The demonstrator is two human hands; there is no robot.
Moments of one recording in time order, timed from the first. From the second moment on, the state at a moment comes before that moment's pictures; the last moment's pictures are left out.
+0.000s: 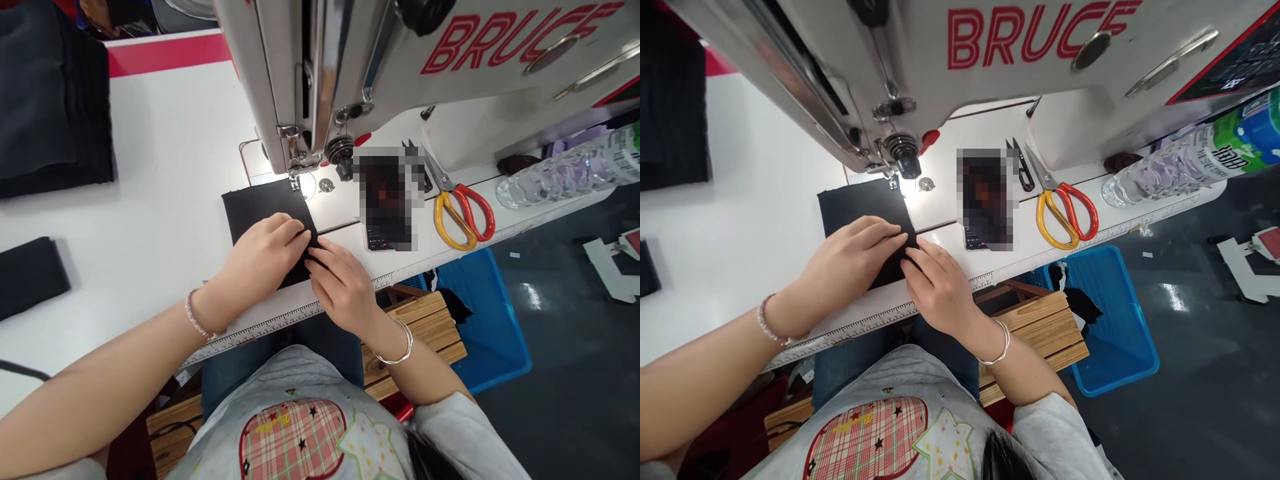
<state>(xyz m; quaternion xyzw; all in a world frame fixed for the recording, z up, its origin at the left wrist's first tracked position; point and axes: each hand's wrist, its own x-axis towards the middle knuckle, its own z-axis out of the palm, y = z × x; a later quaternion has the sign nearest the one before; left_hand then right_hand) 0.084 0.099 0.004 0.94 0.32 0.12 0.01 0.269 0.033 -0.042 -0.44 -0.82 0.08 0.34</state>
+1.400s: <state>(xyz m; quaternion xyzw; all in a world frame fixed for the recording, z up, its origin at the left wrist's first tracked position) 0.076 0.059 0.003 0.96 0.24 0.14 -0.01 0.284 0.010 -0.051 -0.46 -0.81 0.01 0.36</state>
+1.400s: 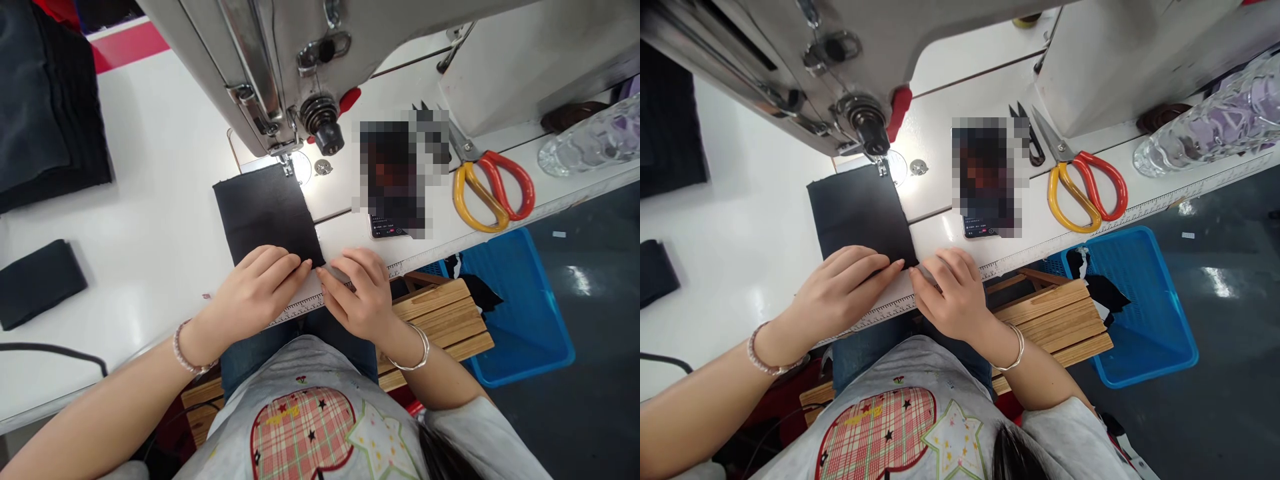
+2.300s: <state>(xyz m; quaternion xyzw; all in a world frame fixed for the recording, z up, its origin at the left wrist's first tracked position) 0.084 0.081 0.015 0.95 0.31 0.08 -0.01 0.279 0.017 -0.043 -0.45 -0.83 -0.03 0.33</state>
